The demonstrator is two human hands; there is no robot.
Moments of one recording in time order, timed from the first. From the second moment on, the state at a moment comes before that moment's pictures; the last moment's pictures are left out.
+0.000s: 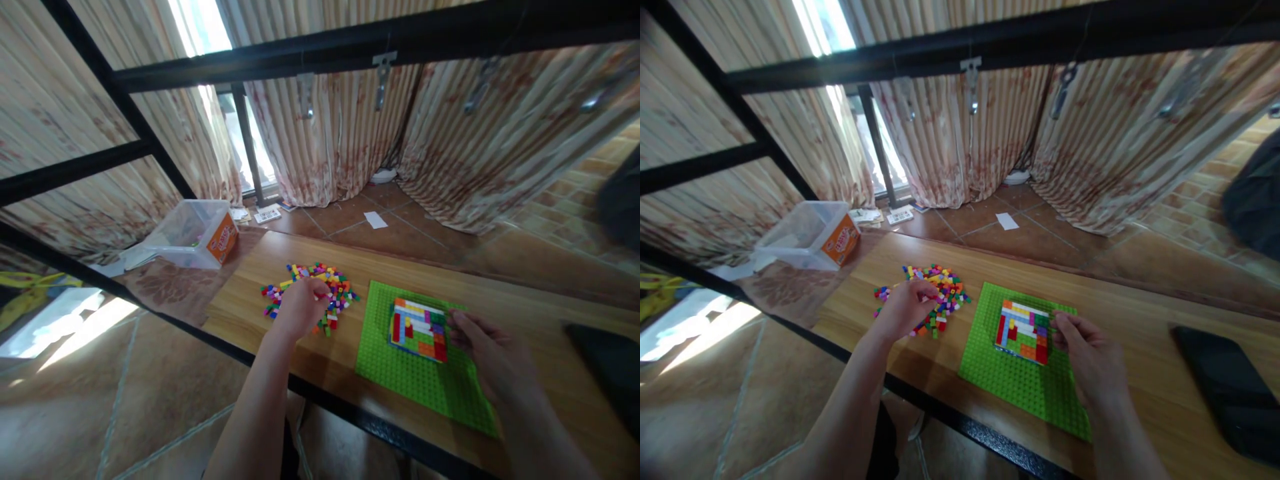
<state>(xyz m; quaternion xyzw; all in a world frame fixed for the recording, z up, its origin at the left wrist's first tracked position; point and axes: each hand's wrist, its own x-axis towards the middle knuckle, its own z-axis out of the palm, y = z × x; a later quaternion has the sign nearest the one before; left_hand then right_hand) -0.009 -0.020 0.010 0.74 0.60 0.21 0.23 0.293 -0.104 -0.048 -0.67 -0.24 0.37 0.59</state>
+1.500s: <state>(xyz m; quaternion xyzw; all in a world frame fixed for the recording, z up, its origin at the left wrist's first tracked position) 0.082 -0.061 -0.006 0.73 0.41 0.33 0.44 0.266 -0.123 -0.016 -0.70 -0.49 0.19 0.48</state>
